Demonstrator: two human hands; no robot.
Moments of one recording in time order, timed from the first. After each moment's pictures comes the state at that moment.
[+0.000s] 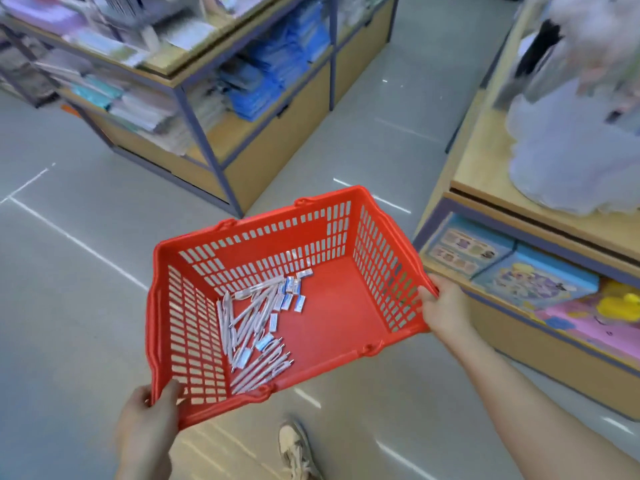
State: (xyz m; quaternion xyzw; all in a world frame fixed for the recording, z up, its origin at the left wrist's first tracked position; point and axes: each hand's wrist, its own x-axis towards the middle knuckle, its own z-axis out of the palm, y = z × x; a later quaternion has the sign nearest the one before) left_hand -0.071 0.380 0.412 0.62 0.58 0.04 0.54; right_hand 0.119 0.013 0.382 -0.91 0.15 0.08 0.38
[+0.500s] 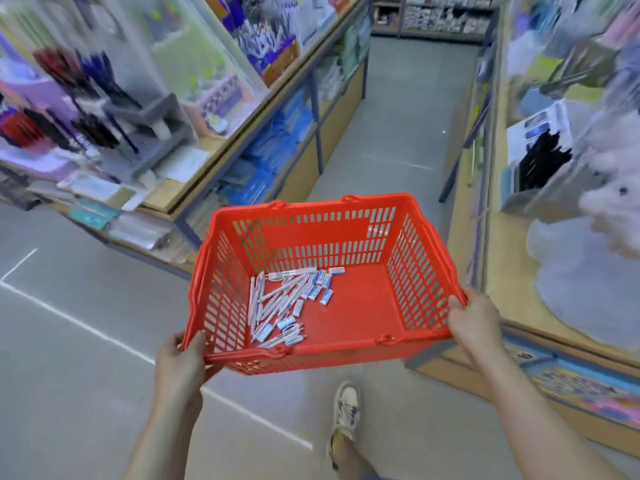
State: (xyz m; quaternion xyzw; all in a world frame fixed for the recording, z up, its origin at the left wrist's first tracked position) left_hand 0.269 0.455 0.537 0.66 0.41 0.07 0.62; right_hand 0.331 0.076 0.500 -0.89 0.27 -0.01 0.37
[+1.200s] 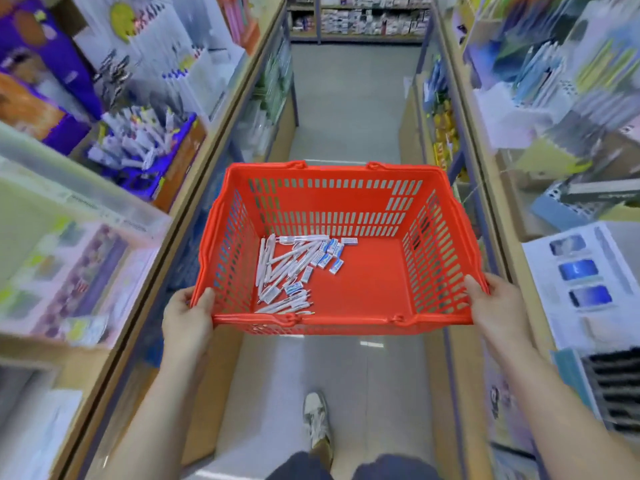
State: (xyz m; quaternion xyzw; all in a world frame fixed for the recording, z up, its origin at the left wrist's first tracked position) left_hand 0.886 0.400 0.545 0.78 0.25 -0.01 0.58; right_hand 0.798 0.005 0.533 -0.80 0.39 -0.12 0.44
